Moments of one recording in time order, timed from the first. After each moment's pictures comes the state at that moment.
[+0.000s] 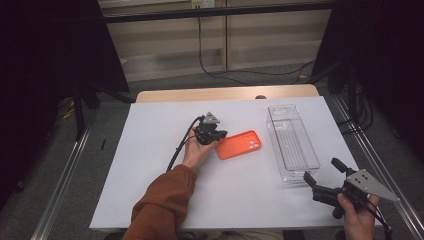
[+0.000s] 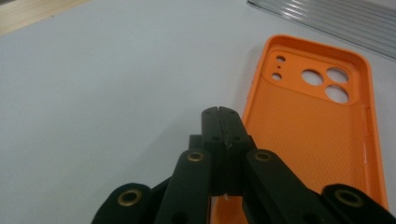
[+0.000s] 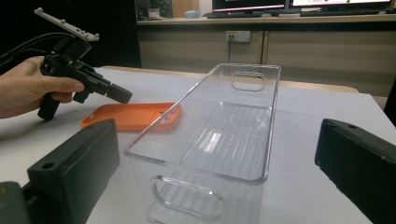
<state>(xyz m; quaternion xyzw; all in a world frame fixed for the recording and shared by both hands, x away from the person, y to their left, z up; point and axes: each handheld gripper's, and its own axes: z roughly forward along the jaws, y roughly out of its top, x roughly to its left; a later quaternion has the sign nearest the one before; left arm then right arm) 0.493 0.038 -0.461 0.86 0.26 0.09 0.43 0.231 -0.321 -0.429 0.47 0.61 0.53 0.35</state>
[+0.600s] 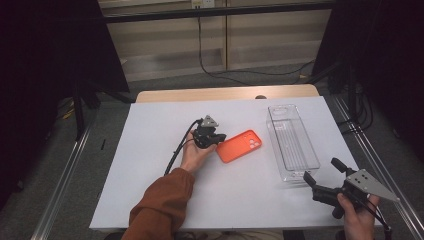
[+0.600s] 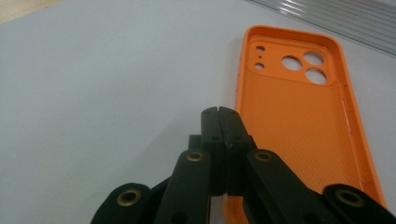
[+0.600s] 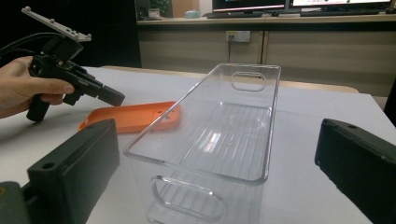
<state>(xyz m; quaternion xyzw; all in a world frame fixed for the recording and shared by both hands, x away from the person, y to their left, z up) 0.481 0.043 -0.458 0.86 0.26 0.09 0.43 0.231 -0.321 -0.429 0.47 0.61 0.53 0.35</state>
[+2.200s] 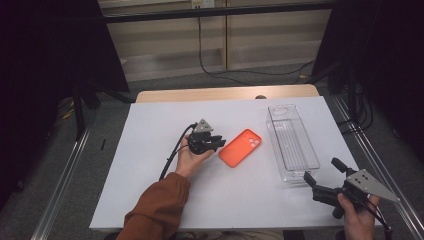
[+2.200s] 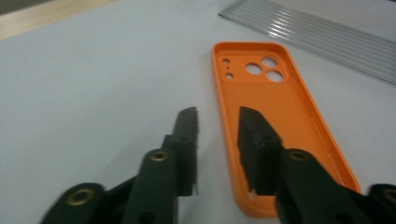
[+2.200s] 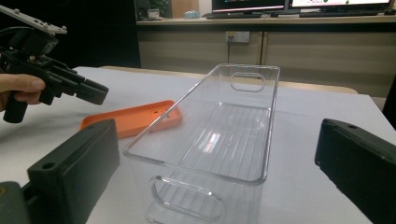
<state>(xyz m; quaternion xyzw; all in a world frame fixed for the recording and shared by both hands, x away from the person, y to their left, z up) 0.456 0.061 -0.446 0.84 0.26 0.09 0.46 0.231 -0.321 -0.429 0.47 0.61 0.53 0.36</state>
